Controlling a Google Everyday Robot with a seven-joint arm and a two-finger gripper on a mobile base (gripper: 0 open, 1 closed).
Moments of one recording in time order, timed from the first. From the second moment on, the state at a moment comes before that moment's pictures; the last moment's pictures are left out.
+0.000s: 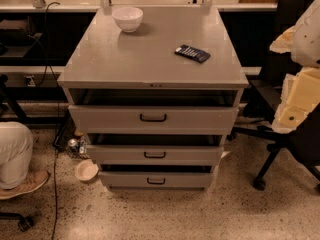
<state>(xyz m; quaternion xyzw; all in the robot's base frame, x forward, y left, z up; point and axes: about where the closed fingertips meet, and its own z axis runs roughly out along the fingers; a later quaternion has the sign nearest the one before) 0.438 -0.216 0.979 -0.60 0.78 -0.04 0.16</state>
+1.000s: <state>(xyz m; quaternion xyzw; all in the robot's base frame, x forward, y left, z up) 0.415 -0.216 0.909 -0.61 0.78 0.03 0.16</state>
